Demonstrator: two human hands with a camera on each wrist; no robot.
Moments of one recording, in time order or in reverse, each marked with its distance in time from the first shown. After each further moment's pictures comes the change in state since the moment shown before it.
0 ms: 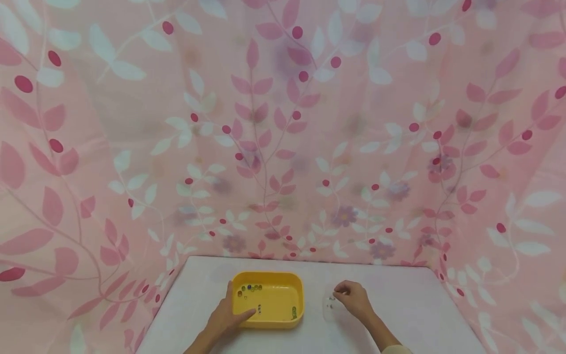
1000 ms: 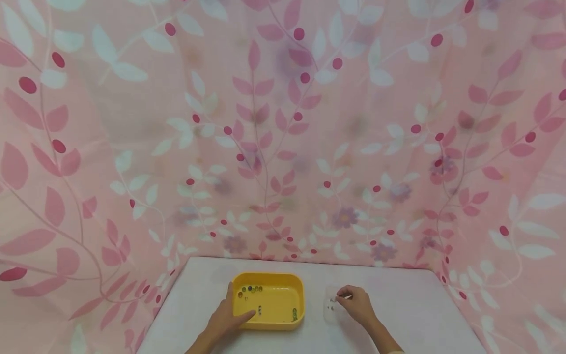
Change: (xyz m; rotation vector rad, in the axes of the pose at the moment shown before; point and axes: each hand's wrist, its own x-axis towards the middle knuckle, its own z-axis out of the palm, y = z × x) left_hand -0.002 -0.002 0.001 0.005 0.032 0.047; right_hand -0.009 0.003 0.000 0.011 0.002 0.025
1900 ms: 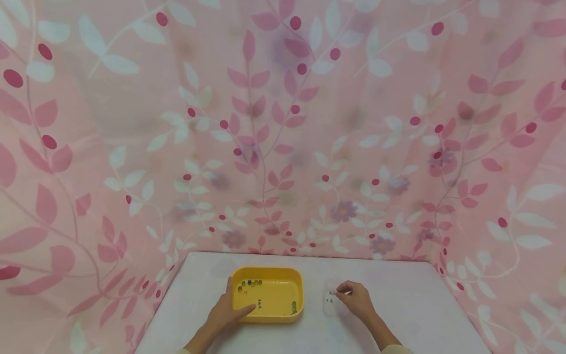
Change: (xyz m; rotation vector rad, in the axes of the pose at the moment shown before) left_hand 0.003 0.002 -0.002 -0.015 -0.036 -0.041; right_hand 0.000 0.010 0.005 -0.019 0.027 0.043
